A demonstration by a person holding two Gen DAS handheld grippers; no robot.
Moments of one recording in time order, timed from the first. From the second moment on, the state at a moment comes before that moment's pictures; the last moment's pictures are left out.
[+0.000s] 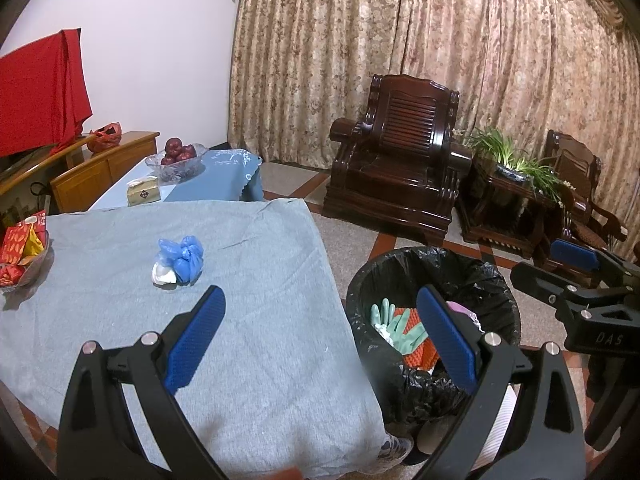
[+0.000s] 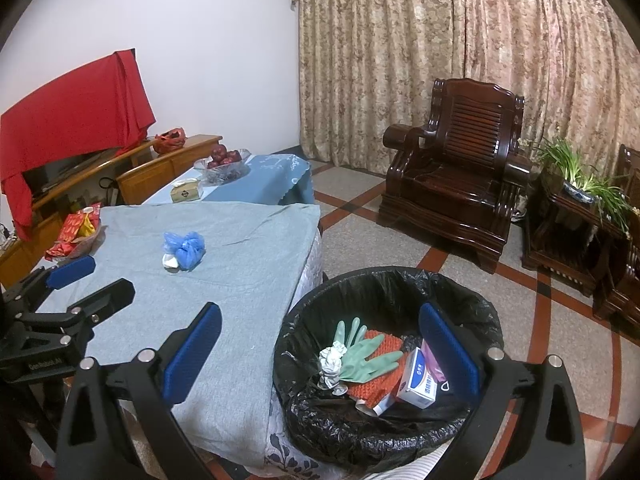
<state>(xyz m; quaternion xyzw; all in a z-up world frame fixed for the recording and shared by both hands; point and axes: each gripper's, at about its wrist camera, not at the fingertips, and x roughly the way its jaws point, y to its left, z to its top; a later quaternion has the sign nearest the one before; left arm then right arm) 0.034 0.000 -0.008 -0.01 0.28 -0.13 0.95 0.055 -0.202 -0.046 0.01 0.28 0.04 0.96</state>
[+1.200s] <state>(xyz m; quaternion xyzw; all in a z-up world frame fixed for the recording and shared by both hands) 0.045 0.016 -0.027 -0.01 0.30 -0.11 0.95 0.069 -0.195 -0.058 0.02 0.30 0.04 0.95</state>
